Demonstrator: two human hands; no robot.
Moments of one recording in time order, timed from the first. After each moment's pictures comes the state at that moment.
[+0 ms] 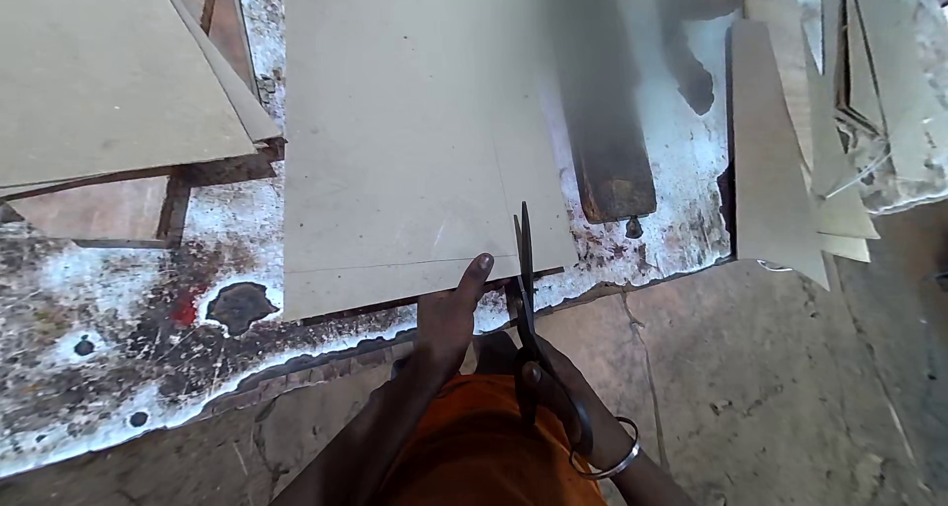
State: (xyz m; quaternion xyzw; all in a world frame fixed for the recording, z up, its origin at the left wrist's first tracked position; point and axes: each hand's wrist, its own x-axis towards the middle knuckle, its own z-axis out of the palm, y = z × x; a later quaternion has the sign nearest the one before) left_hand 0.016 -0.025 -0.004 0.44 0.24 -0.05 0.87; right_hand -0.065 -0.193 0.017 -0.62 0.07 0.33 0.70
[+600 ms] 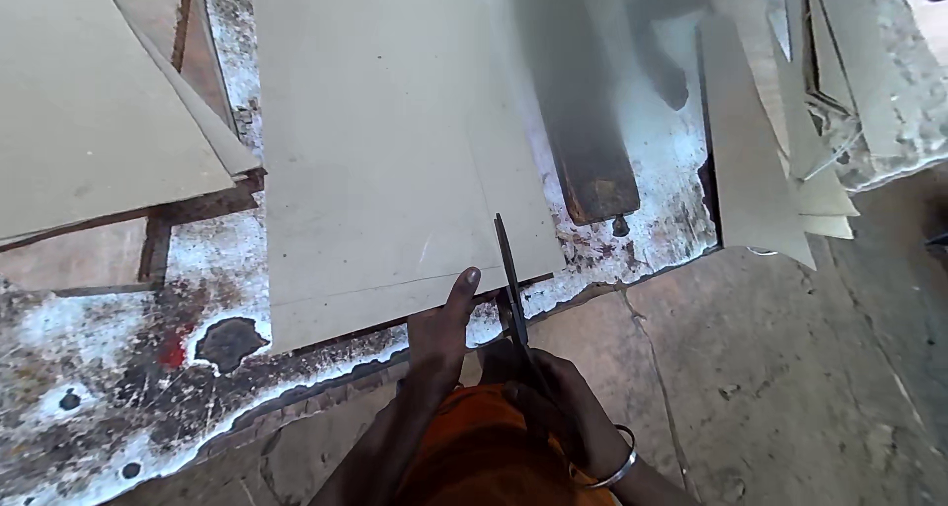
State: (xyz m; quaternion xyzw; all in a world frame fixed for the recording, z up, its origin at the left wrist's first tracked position) left_hand 0.018 -0.026 -0.006 0.42 0.26 -0.03 0.87; right_hand -0.068 -0.186 0.023 -0.67 0.13 0.30 0.66
